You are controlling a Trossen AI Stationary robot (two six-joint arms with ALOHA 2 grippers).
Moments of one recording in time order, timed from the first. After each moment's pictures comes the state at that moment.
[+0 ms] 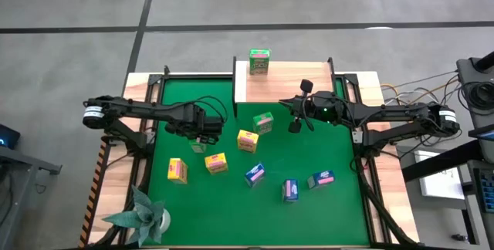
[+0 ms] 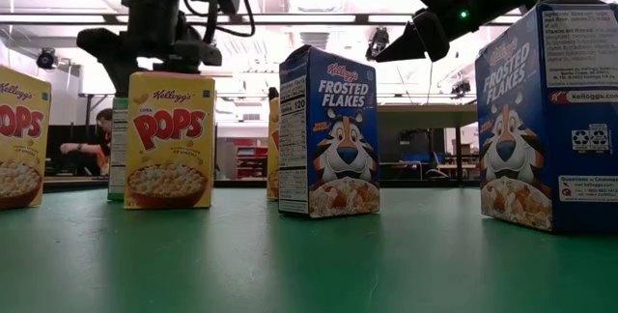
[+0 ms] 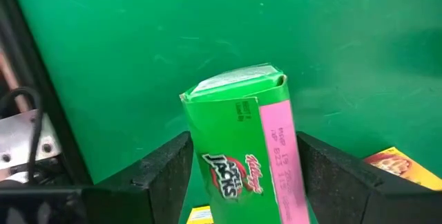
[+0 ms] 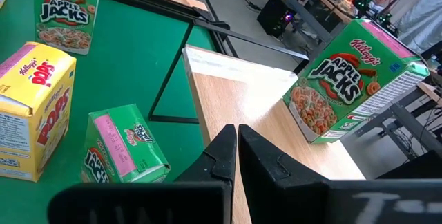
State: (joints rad) left arm 0.04 1.52 1.16 -1.26 -0.18 -1.27; right arm -0.22 1.13 0.67 0.16 0.23 -0.43
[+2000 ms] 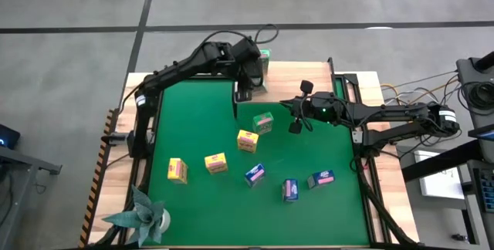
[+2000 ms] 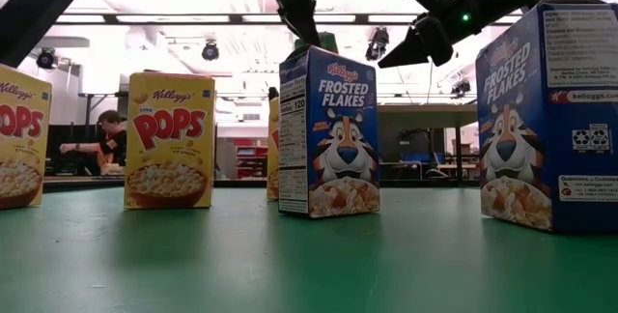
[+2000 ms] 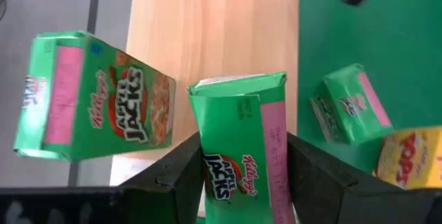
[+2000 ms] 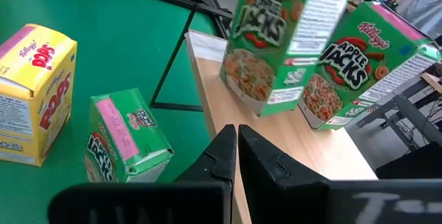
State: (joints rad) left arm 0.37 2.03 2.29 -1.23 -0.09 0.40; right arm -0.22 1.13 0.67 0.12 0.24 -0.42
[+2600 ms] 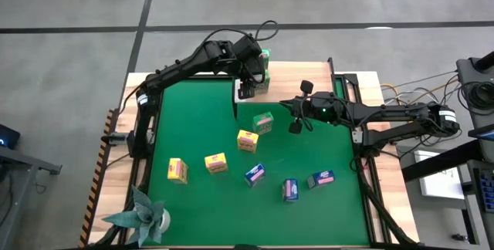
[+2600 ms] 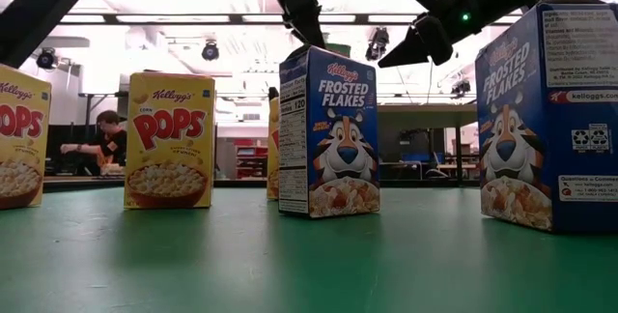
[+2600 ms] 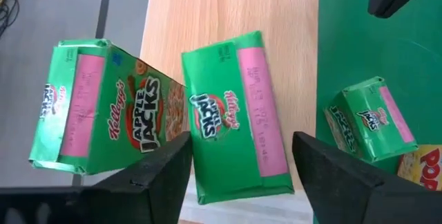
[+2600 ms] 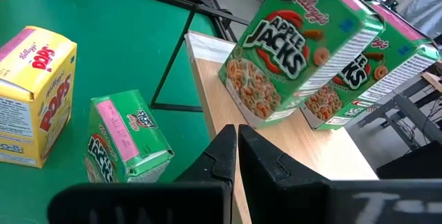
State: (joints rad) left arm 0.39 2.04 2.29 -1.18 -0.09 0.41; right arm -0.22 1.13 0.67 0.12 0.24 -0.41
